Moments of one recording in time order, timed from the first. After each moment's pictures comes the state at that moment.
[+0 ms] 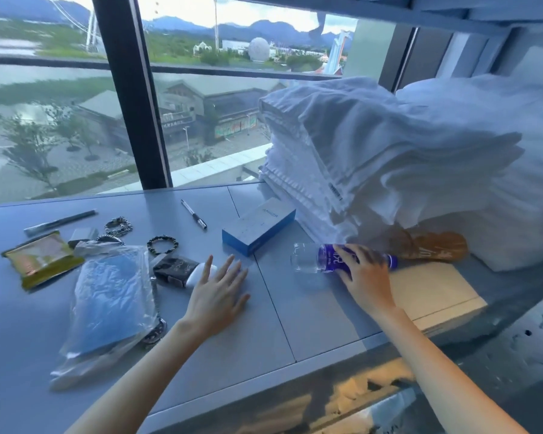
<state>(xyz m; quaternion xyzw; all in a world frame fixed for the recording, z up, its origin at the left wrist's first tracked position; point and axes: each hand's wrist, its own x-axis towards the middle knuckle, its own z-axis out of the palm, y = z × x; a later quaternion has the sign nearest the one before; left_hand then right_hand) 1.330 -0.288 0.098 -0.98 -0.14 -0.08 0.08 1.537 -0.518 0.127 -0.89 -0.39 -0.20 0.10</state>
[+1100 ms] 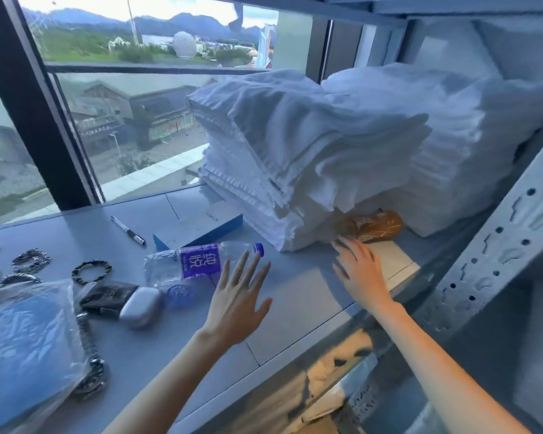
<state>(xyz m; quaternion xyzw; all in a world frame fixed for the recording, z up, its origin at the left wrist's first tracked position) 1.393 -0.362 0.109 -0.99 -0.02 -0.15 -0.04 1.551 -0.590 0.112 -0.91 -0.32 -0.21 0.15</state>
